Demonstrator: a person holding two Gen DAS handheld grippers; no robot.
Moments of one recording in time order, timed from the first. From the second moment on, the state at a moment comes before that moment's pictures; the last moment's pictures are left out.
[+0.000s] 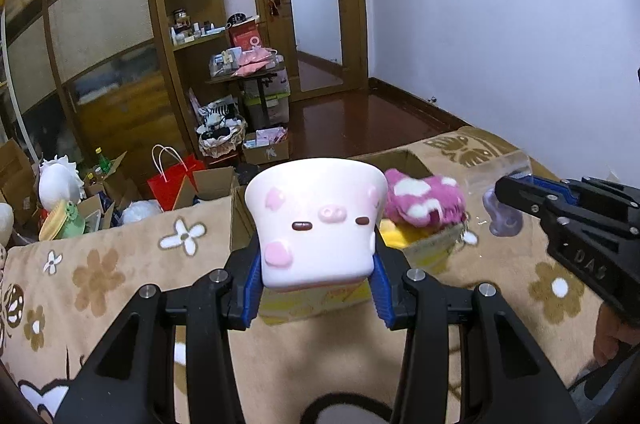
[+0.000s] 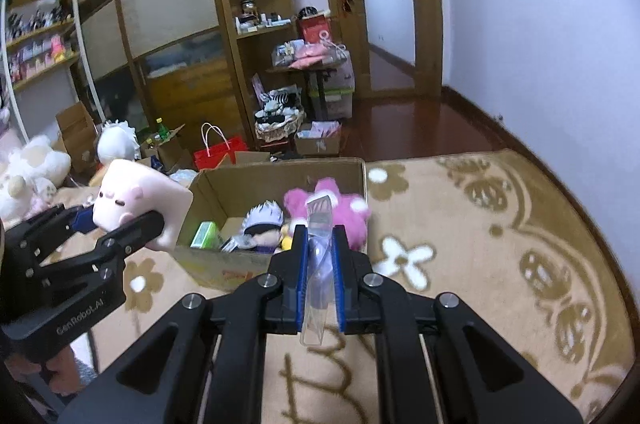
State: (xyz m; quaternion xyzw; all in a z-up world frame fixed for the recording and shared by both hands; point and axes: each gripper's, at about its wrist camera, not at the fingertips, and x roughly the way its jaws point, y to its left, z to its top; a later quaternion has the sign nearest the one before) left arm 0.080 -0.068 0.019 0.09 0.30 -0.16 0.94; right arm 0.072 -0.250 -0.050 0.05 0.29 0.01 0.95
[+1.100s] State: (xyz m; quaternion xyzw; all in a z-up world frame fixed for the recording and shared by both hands) left arm 0.180 -0.066 -0.012 0.07 0.33 -0.13 0.93; right arm 0.165 -0.239 -0.063 0.06 0.28 0.10 0.95
